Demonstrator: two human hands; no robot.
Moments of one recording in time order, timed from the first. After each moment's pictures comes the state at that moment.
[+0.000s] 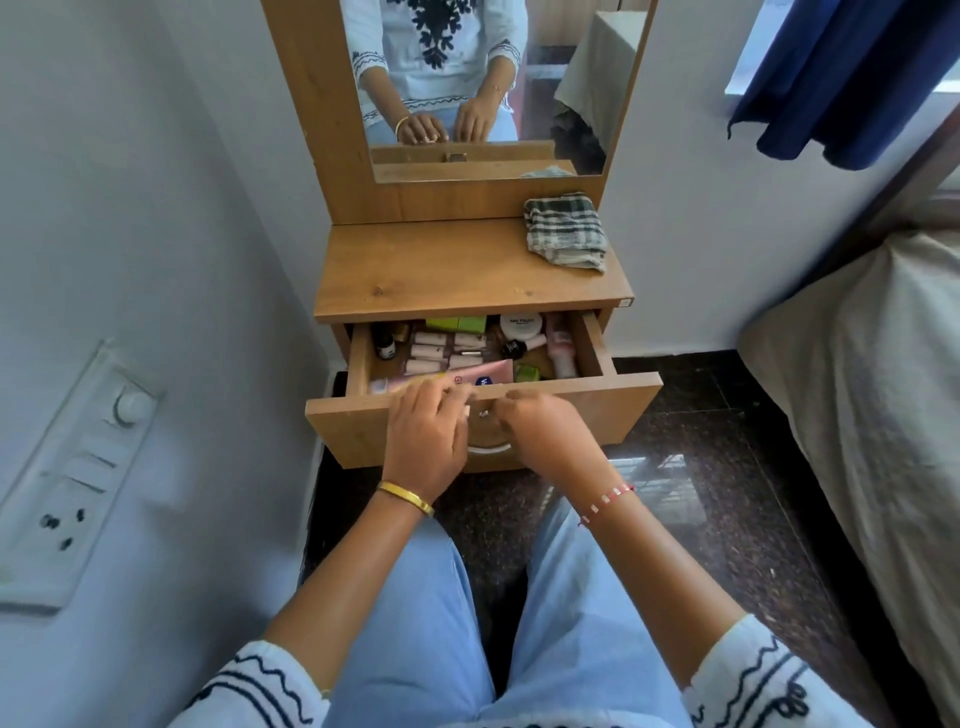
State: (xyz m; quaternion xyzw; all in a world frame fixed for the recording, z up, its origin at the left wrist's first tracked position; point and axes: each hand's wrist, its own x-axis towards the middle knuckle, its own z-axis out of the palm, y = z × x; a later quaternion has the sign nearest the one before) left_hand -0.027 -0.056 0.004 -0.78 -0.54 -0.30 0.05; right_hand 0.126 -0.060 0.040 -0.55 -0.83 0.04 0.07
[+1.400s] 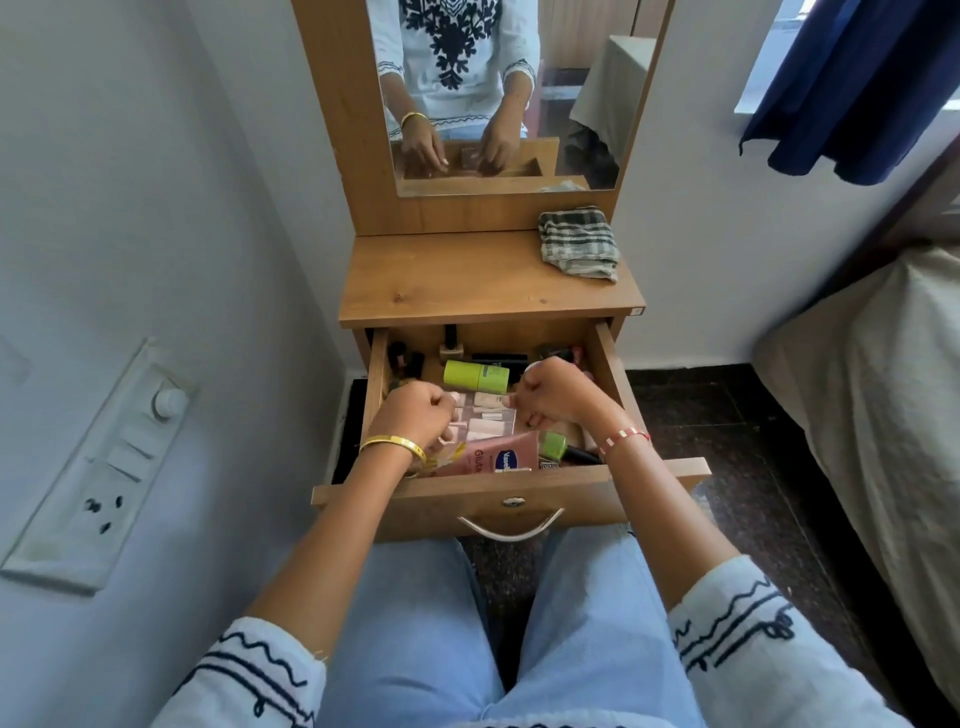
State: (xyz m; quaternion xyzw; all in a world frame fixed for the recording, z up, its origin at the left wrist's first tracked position) left_hand -0.046 -0.042 0.049 -0.61 -0.68 -0.19 -0.35; right_hand 0.128 -0.024 0.075 -0.65 -0.65 0.38 0.05
